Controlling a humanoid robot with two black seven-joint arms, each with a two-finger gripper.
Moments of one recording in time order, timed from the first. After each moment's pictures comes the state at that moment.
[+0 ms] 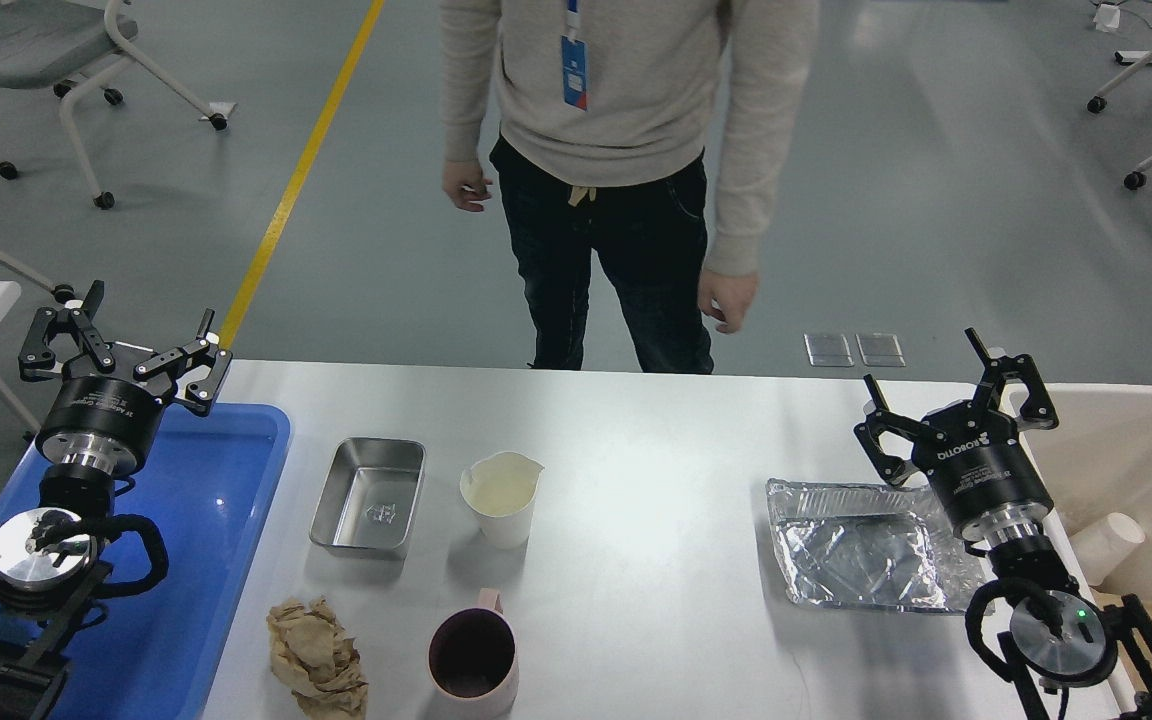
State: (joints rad) left arm -0.25 0.34 -1.25 -1.15 -0.29 -0.20 -0.19; right arm 0.02 -0.05 1.64 1.39 -0.29 0.28 -0.03
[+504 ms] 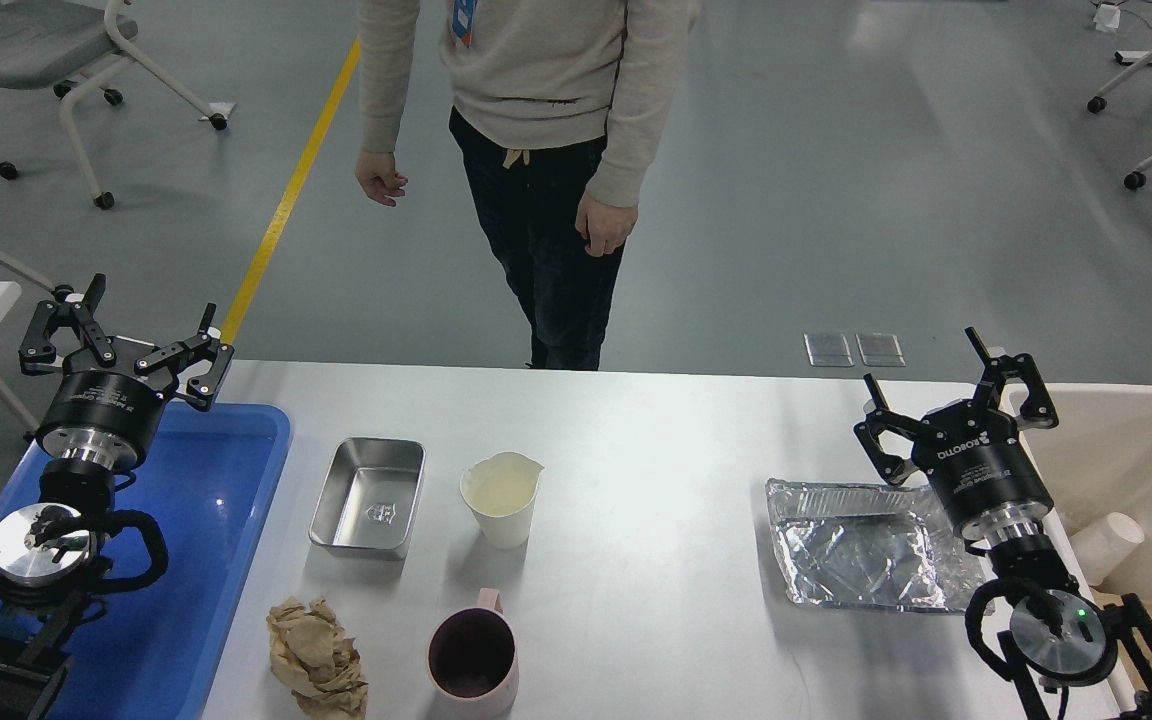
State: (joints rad) left arm -0.26 0.34 -1.25 -1.17 -0.29 -0.20 -0.19; right arm 0.02 -0.05 1.64 1.39 -0.29 0.28 -0.03
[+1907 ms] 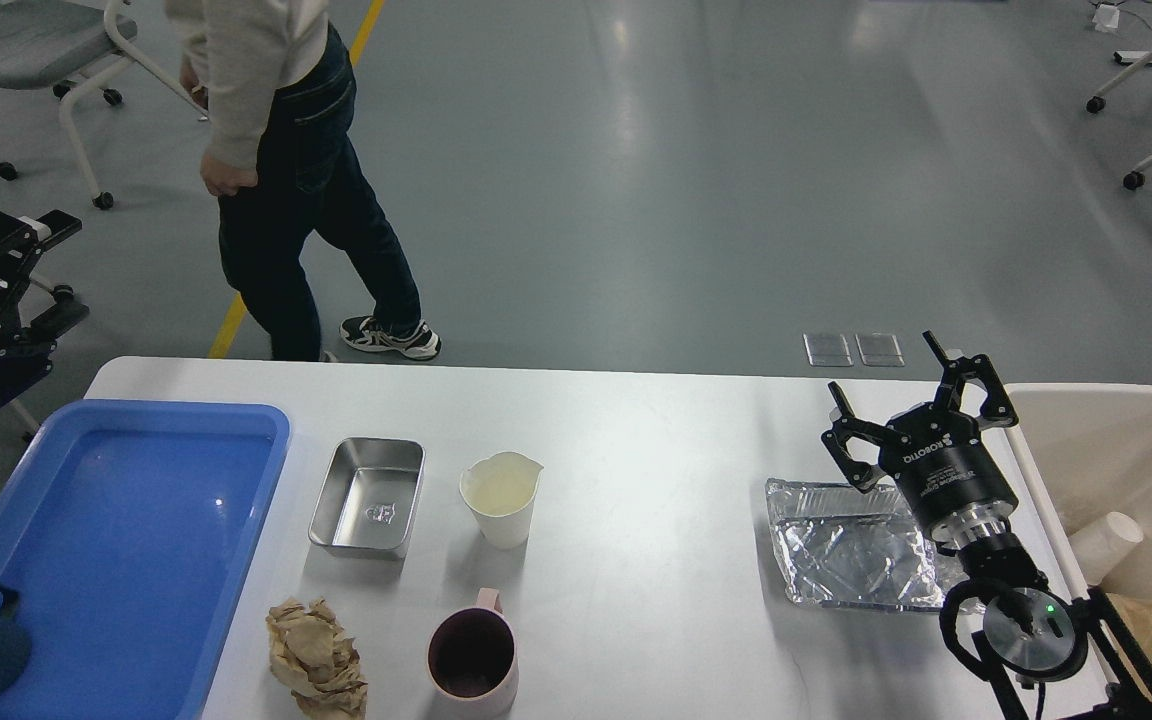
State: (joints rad) left arm -0.37 1.19 -0.76 -1.56 0.42 -0.02 -0.20; right arm 0.04 -0.05 1.58 1.37 -0.31 0.28 -0.03
